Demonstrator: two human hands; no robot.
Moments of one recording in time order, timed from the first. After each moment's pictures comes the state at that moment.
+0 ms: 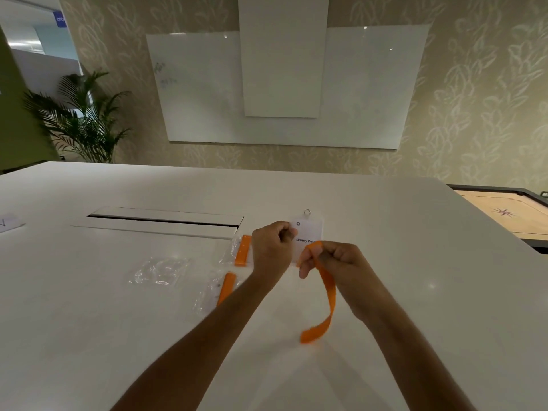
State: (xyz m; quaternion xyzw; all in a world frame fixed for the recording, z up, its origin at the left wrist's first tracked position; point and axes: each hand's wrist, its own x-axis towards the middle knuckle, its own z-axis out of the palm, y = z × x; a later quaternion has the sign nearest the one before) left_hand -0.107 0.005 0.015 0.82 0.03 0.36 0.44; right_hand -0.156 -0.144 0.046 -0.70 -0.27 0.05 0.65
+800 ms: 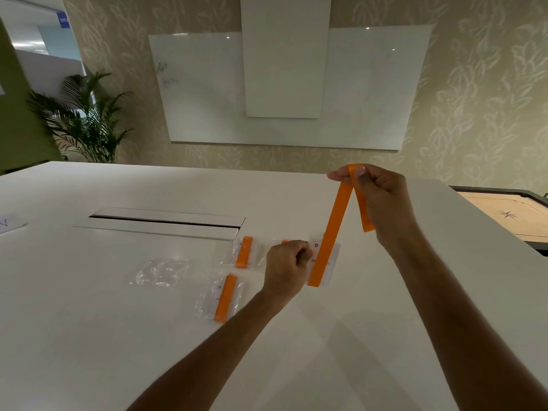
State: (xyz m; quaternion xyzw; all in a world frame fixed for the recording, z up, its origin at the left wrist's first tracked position) left_hand -0.112 -0.009 -0.012 0.87 -0.04 0.31 0.39; right_hand -0.093 -0.163 0.119 -0.67 -0.28 -0.18 0.66
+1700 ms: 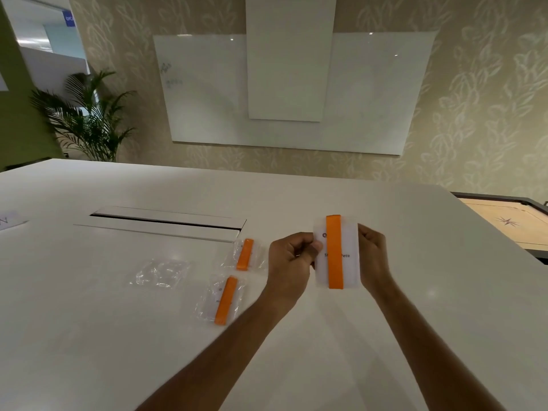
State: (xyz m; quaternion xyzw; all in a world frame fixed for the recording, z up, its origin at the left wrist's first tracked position) left_hand -0.145 -0.023 0.030 0.67 -0.05 0.22 0.71; right_hand -0.052 -0.164 0.006 -0.66 -0.16 -0.11 0.73
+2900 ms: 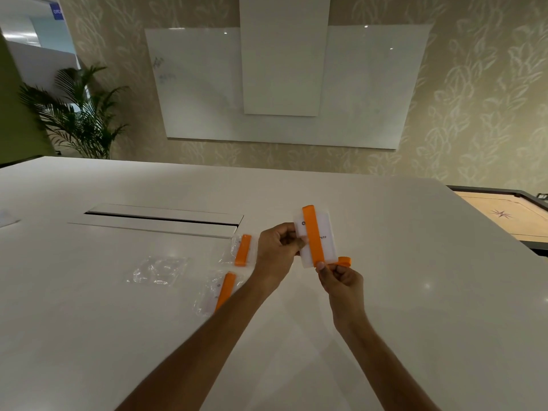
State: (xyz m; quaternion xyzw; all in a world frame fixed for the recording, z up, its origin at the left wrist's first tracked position) left_hand -0.115 0.002 0.019 0.72 -0.01 0.19 0.67; right_hand -0.114 -0.125 -0.046 -0.63 -0.04 -0.09 0.77
